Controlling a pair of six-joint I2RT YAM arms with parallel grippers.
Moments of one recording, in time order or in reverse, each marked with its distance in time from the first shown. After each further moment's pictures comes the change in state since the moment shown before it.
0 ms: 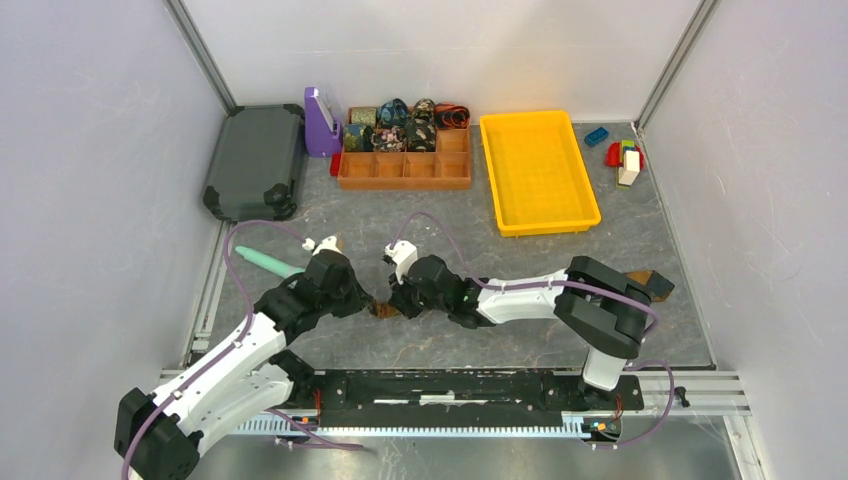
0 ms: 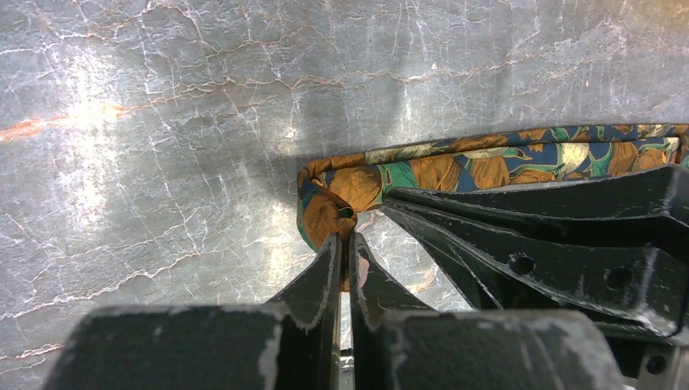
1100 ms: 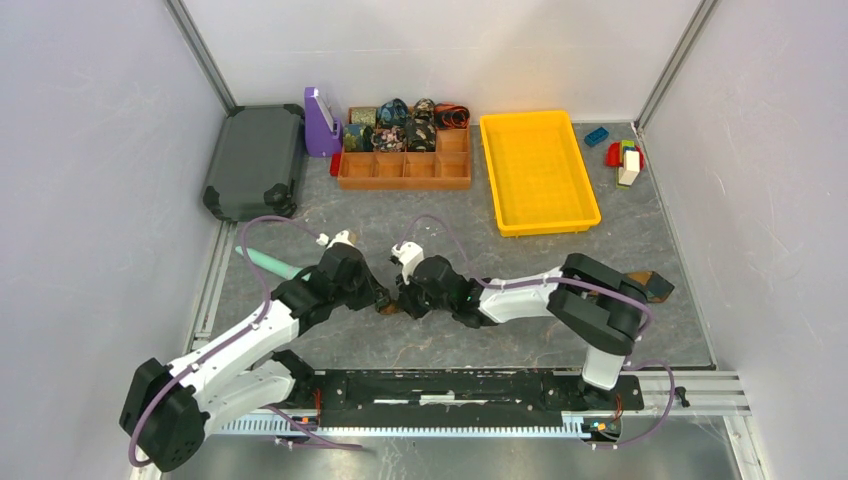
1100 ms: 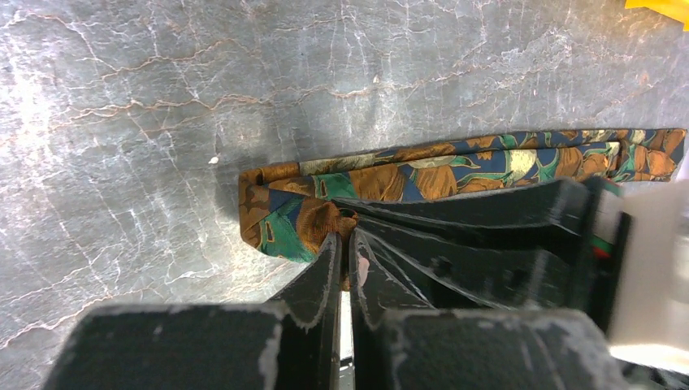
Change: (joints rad) left arm -0.031 0.133 0.003 0.173 0.048 -0.073; right arm -0.032 0.050 -0.040 0.050 -0.025 0.010
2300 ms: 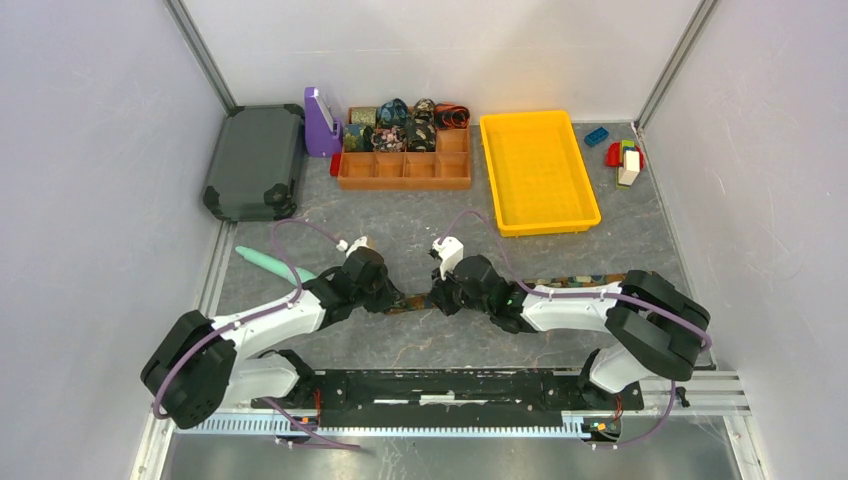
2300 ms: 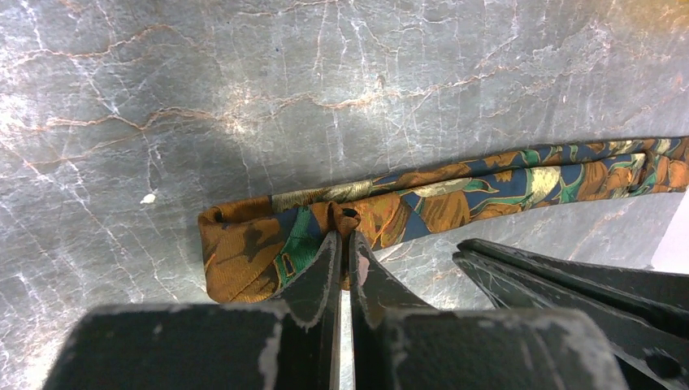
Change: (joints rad) left arm -0.071 0.249 -0.050 0.266 -0.003 -0.097; right arm -0.085 -0.310 -0.244 -0.030 0.040 0.002
